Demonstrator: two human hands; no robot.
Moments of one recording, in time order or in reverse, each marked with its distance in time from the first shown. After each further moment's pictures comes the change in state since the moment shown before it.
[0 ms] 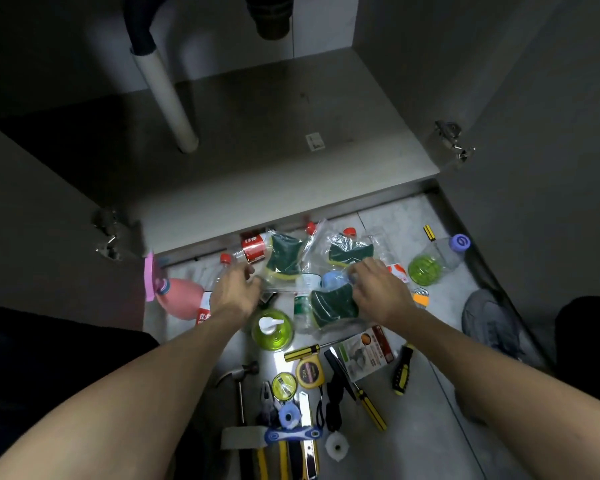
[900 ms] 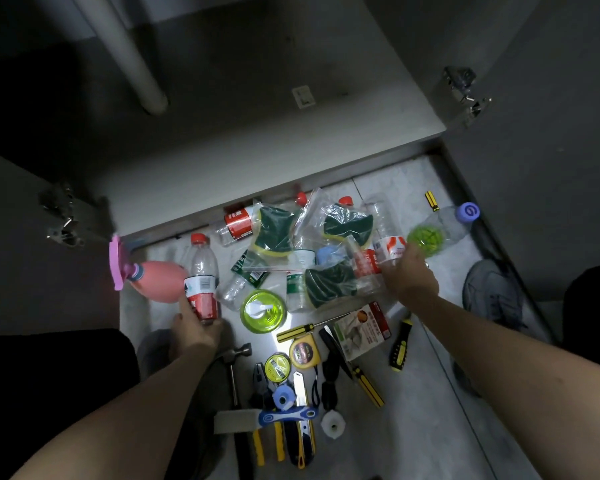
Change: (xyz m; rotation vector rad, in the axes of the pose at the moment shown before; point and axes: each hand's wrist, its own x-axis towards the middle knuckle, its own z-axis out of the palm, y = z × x) left_hand -0.035 -0.114 0.058 -0.128 0.026 -0.401; right_hand -0.002 0.063 0.036 0.272 -0.006 0.728
